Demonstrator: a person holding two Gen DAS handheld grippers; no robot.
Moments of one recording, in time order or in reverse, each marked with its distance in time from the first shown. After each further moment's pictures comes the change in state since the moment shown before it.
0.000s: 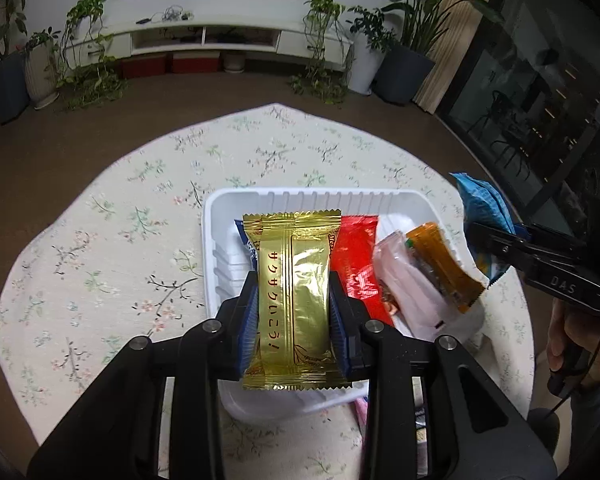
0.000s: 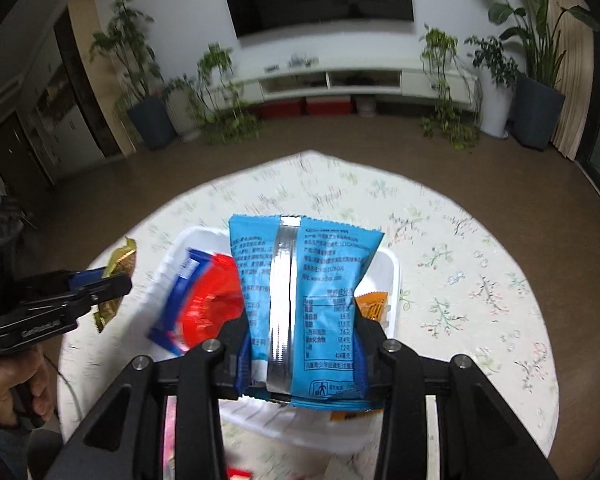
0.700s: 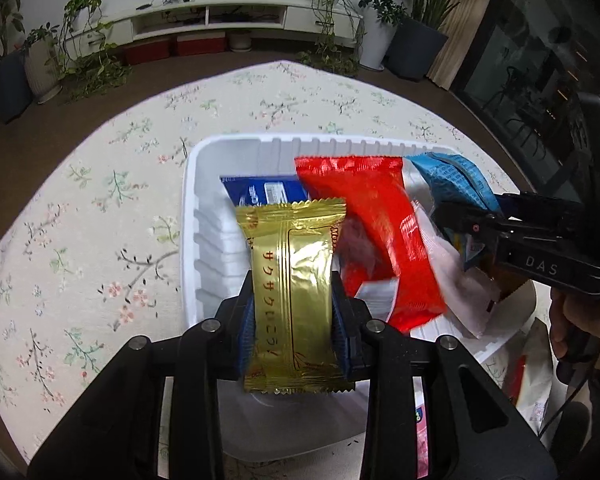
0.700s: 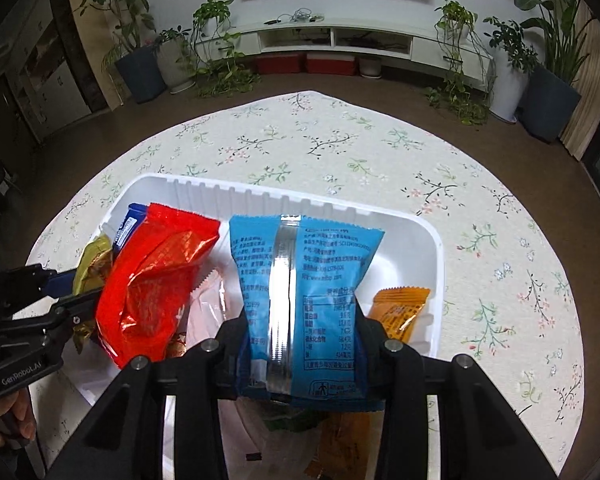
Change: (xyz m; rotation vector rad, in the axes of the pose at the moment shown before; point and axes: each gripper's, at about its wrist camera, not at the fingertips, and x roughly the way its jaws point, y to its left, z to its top) left arm 0.072 0.004 -0.025 0.022 0.073 0.054; right arm 0.072 0.003 -0.009 -0.063 0.114 -0.034
